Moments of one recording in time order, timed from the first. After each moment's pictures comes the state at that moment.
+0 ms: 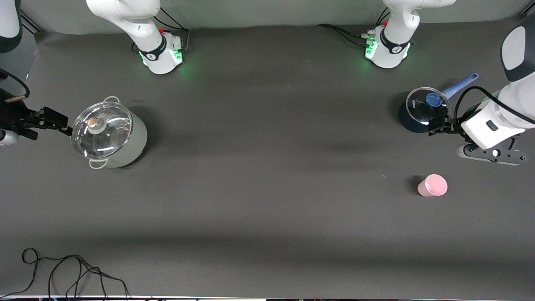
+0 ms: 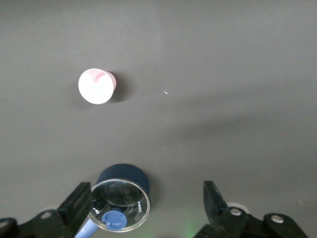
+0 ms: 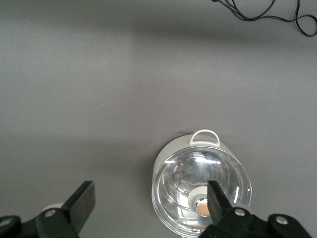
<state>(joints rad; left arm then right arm) -0.05 0.14 -0.05 -1.57 0.00 1.56 0.07 -0.05 0.01 -0.02 -1.63 0.02 1.65 -0.14</state>
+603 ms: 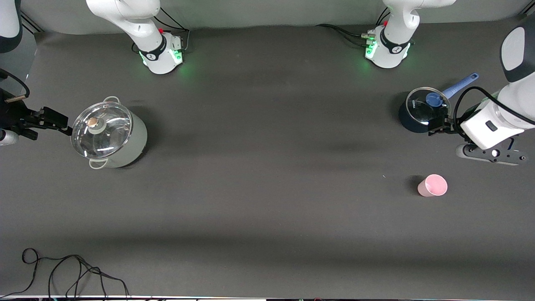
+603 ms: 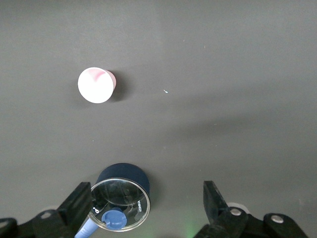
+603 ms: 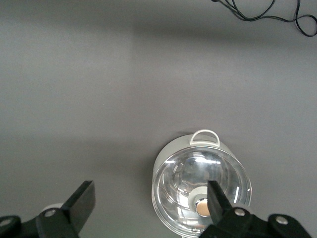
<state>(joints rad) -0.05 0.14 -0.05 -1.57 0.00 1.56 0.07 -0.05 0.01 -0.02 -1.63 0.02 1.65 -0.14</state>
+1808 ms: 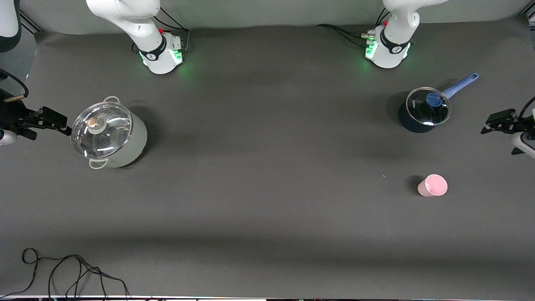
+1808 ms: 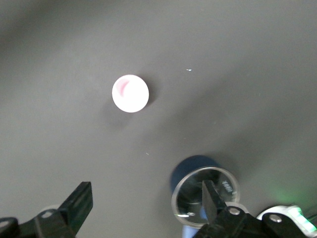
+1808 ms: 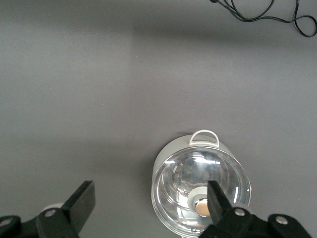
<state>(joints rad) 0.22 0.19 -0.04 -1.56 -0.05 1.63 0.95 -0.05 0.01 -0.02 -1.63 0.02 1.65 -0.14</state>
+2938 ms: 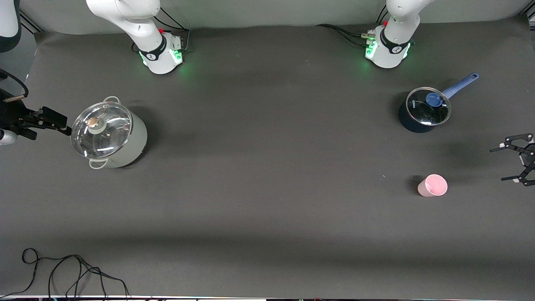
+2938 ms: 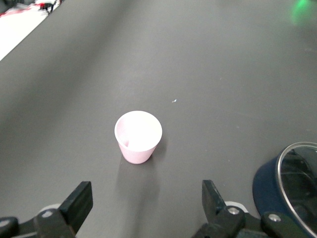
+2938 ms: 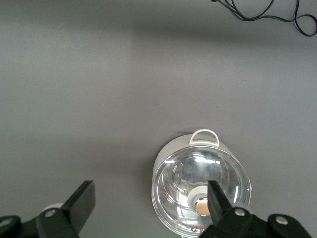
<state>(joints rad) 0.60 0.59 -0.04 -1.51 -0.65 1.63 2.09 -0.05 0.01 -0.02 -1.63 0.02 1.65 -0.14</state>
